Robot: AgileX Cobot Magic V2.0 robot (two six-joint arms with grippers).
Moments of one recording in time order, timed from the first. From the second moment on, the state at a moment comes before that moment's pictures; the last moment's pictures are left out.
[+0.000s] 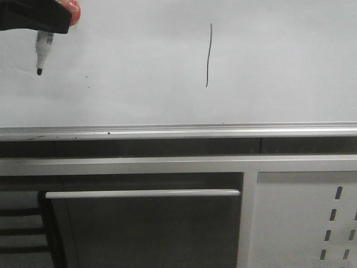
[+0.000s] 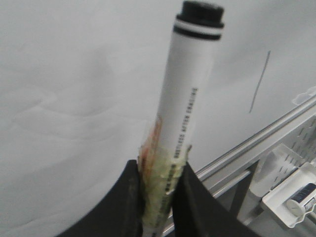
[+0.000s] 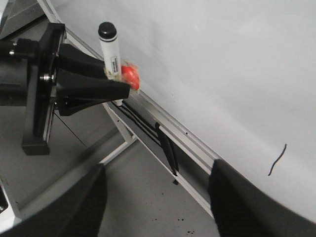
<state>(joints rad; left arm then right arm) -0.52 1.10 -0.66 -1.78 0.11 1.88 0.50 1.16 -1.12 0.66 0.66 -0.61</state>
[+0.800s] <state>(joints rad) -0.37 1.15 -0.70 -1.78 0.16 1.88 0.50 1.16 -1.12 0.66 0.64 -0.61</state>
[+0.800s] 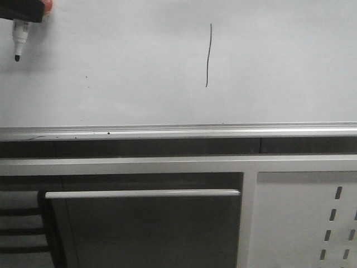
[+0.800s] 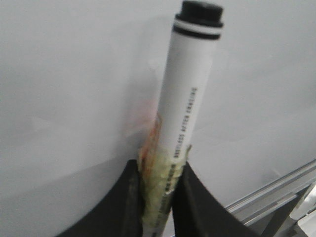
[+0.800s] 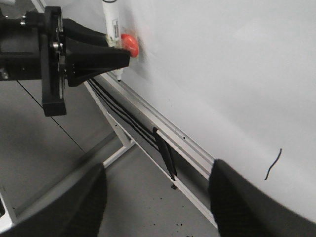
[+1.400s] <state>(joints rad) -0.37 1.21 -0.75 -1.78 0.18 1.88 0.50 1.16 -1.12 0.66 0.63 -0.61</state>
